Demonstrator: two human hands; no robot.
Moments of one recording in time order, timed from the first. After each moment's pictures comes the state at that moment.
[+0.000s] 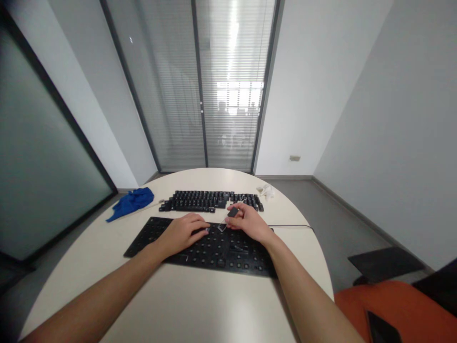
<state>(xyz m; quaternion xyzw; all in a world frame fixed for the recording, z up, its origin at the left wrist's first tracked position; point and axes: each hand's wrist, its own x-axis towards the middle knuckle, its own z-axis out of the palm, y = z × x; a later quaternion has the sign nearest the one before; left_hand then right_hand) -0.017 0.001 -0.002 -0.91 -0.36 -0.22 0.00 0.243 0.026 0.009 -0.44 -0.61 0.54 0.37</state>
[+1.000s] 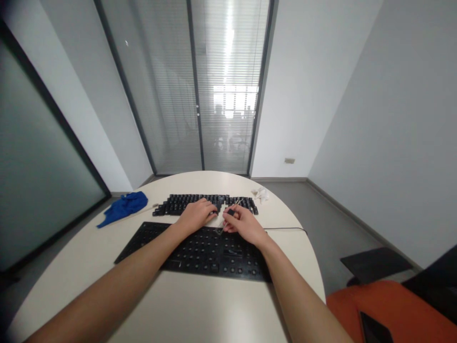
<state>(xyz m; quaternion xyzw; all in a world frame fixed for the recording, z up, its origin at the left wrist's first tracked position) 0.039 0.062 0.015 -0.88 -0.44 -0.13 0.11 0.246 0.028 0.012 -0.45 -0.59 0.54 0.39</state>
